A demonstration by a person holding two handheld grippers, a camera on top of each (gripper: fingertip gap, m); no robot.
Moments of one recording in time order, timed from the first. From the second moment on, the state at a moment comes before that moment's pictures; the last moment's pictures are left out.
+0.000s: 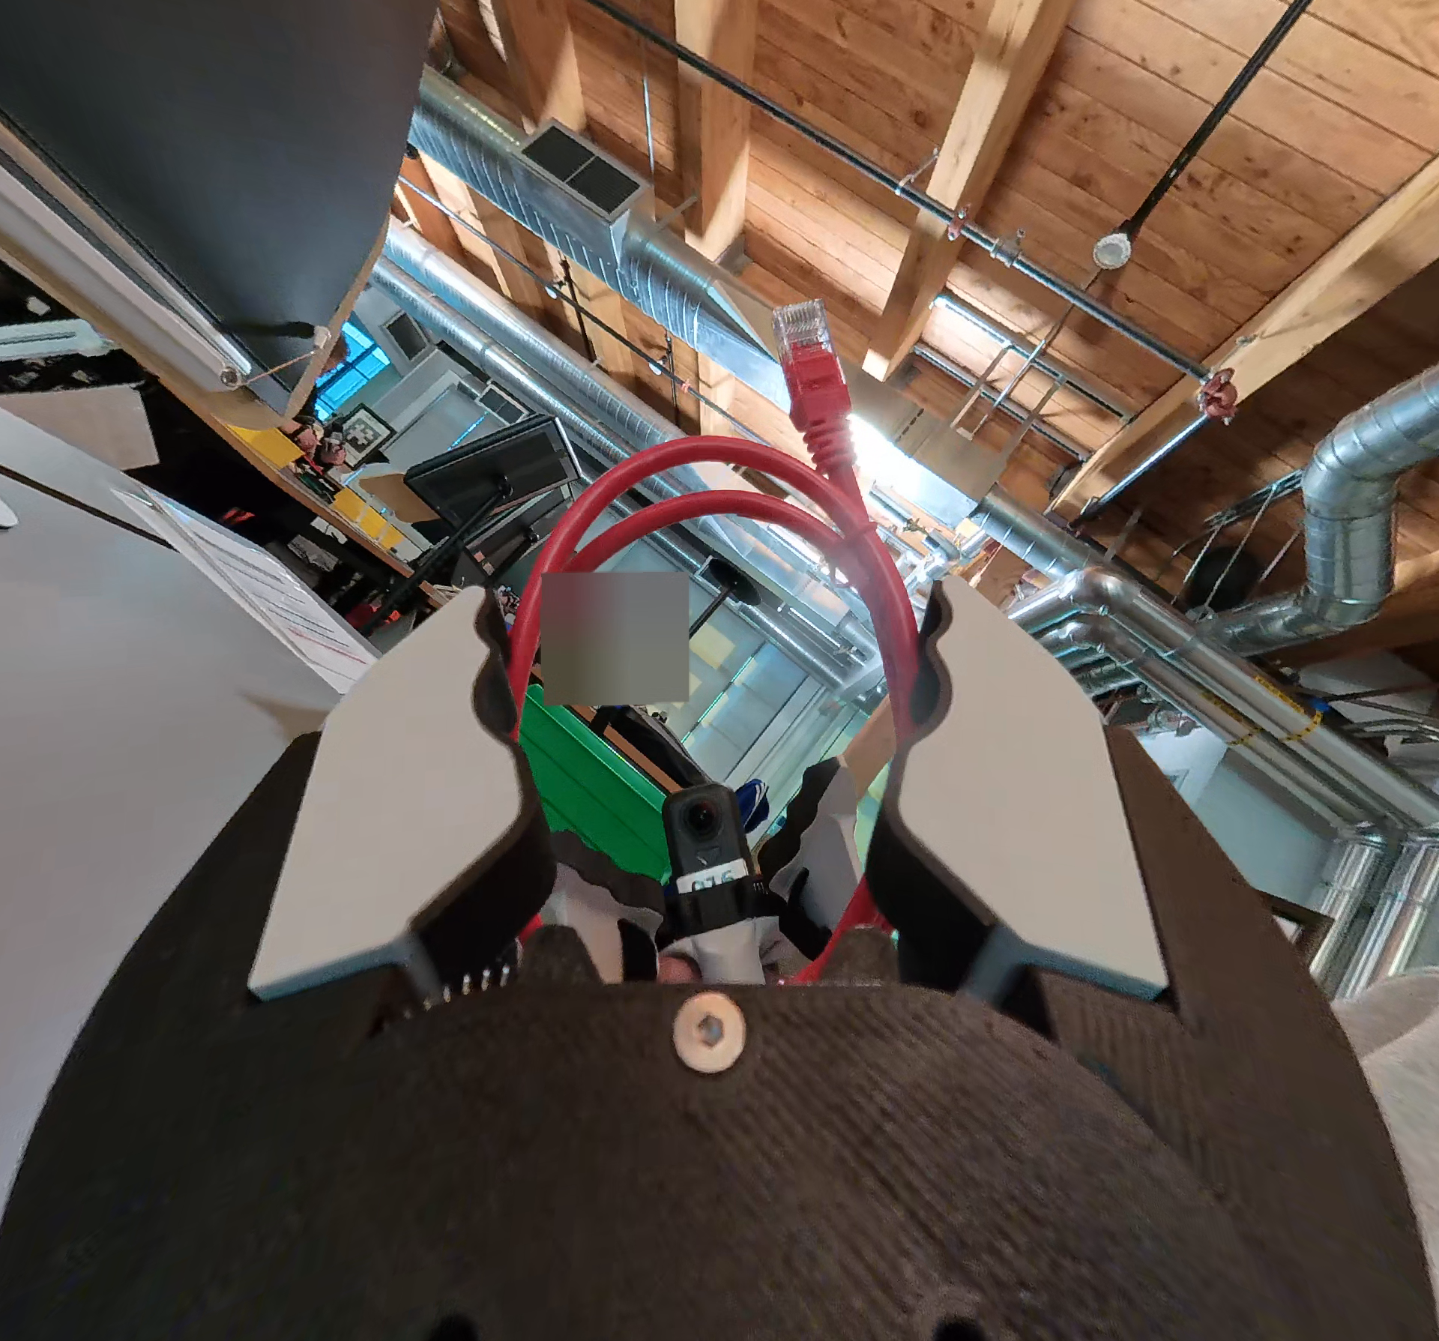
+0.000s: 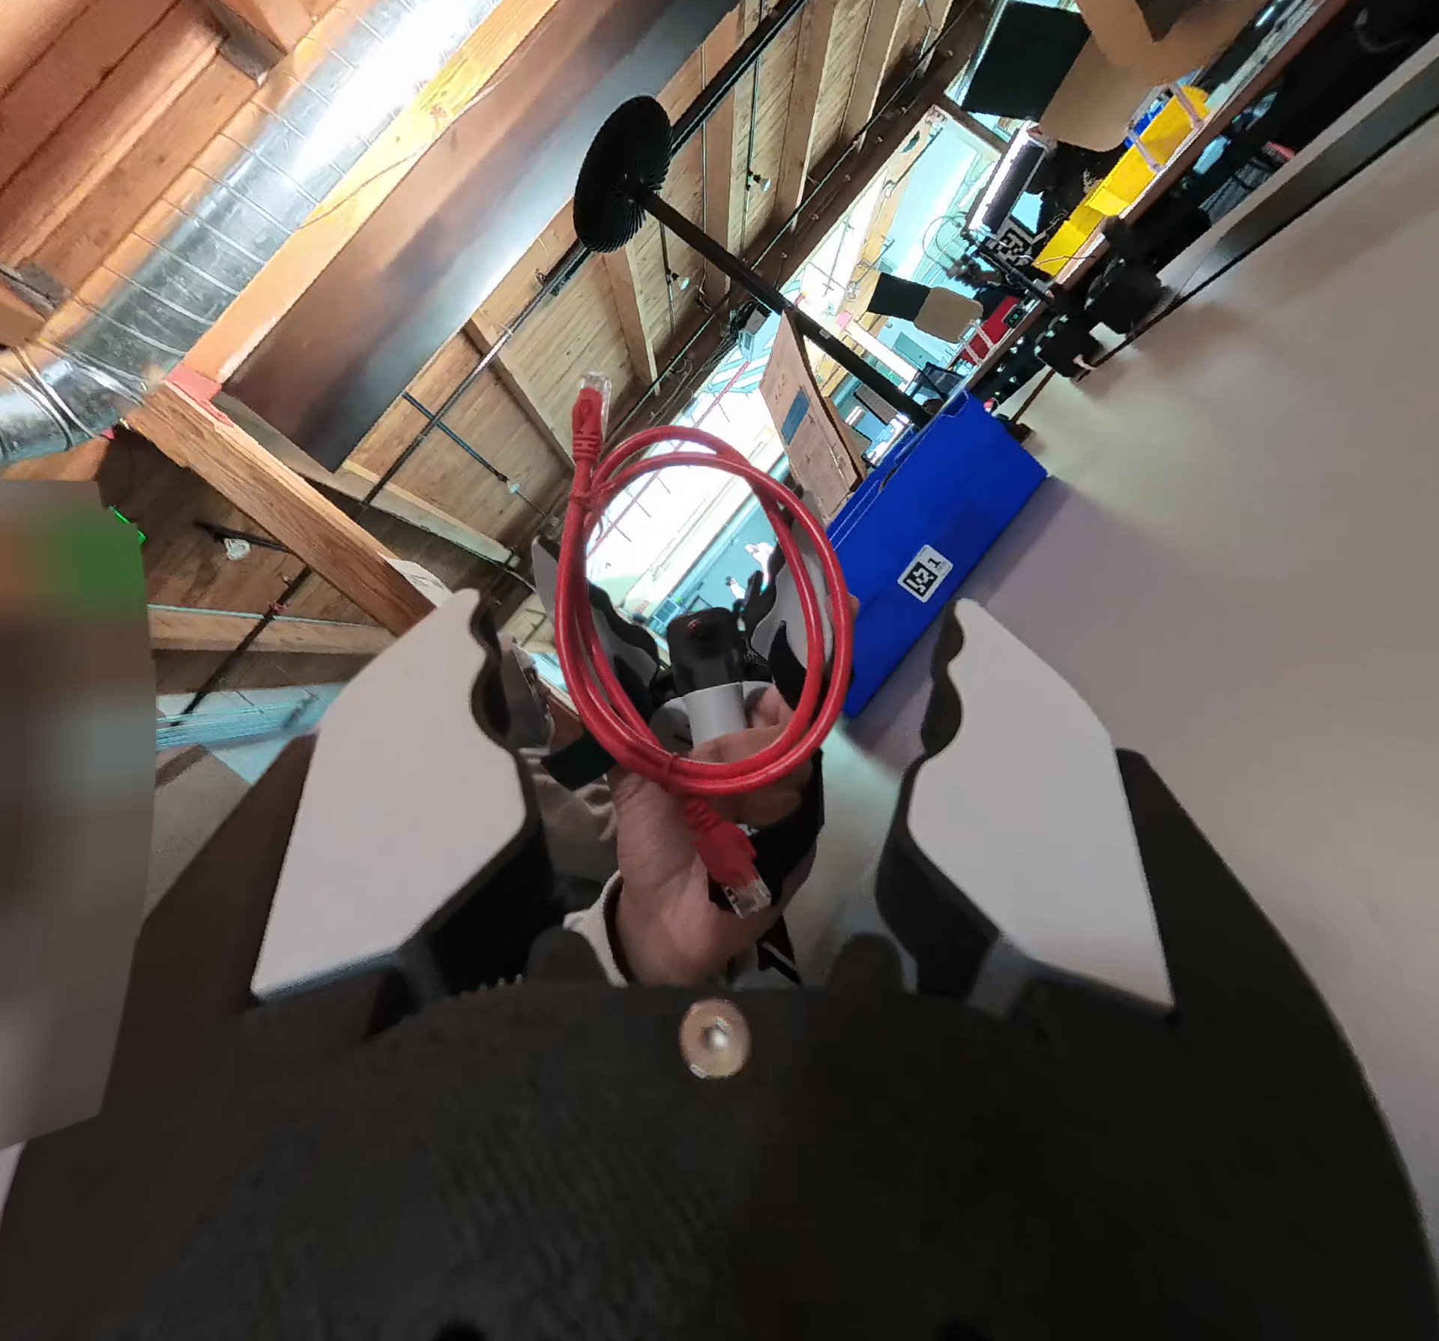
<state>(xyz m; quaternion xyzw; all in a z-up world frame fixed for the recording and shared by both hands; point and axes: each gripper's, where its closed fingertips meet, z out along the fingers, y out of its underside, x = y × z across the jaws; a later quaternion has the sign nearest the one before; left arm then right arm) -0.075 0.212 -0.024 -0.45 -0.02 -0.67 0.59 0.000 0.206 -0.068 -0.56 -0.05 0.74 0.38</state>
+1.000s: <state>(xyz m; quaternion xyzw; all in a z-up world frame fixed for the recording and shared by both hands) -0.014 0.192 -0.034 -0.52 0.11 -0.63 0.56 -0.020 0.135 -0.042 -0.51 -0.36 0.66 0.41</state>
